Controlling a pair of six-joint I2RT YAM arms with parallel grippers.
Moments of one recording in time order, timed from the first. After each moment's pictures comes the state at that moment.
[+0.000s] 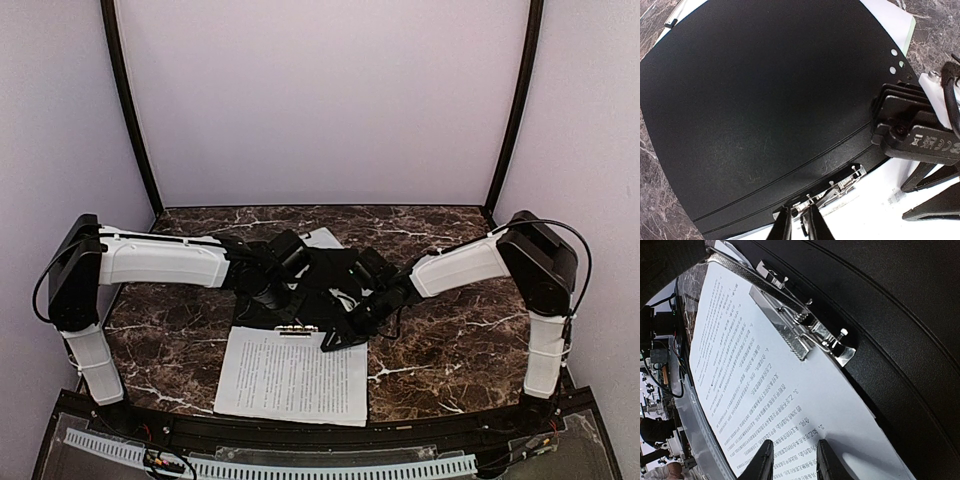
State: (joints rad) left arm -0.94 1.81 1.29 -0.60 -0.24 -0.35; right arm 0.86 1.98 1.15 -0.26 -0.65 0.39
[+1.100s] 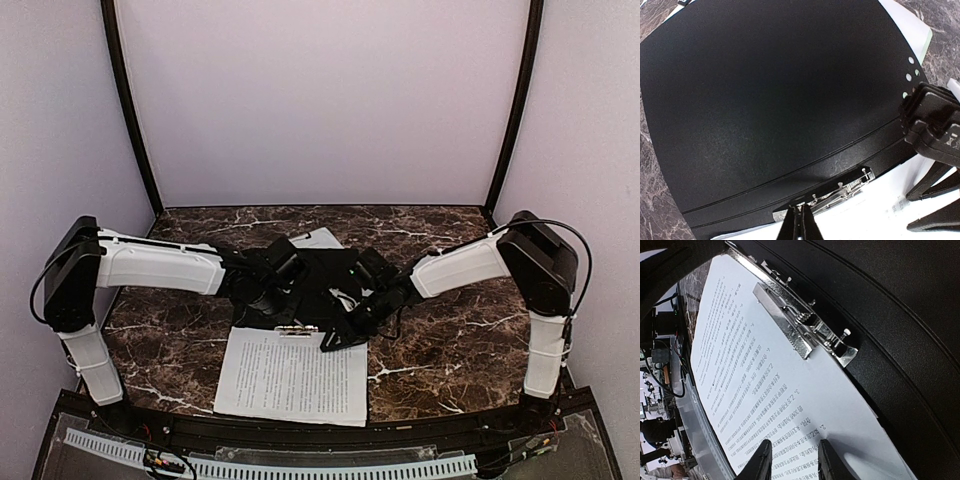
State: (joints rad) left arm -0.94 1.80 1.23 -0.55 -0.24 -0.44; right arm 0.86 1.98 1.15 -0.25 -0.65 0.39
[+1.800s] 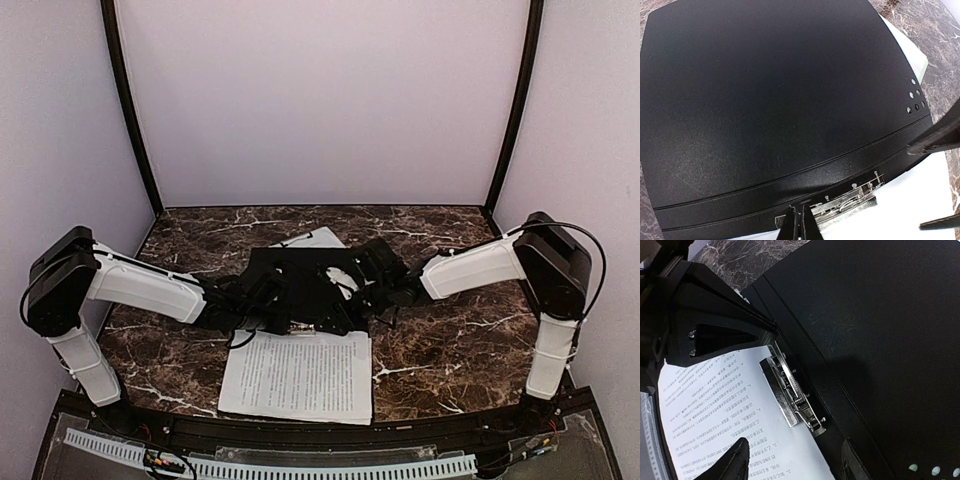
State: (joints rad) left arm -0.93 1.71 0.88 -0.09 -0.25 -0.59; right arm 0.87 1.88 1.08 -0.03 -0.42 0.13
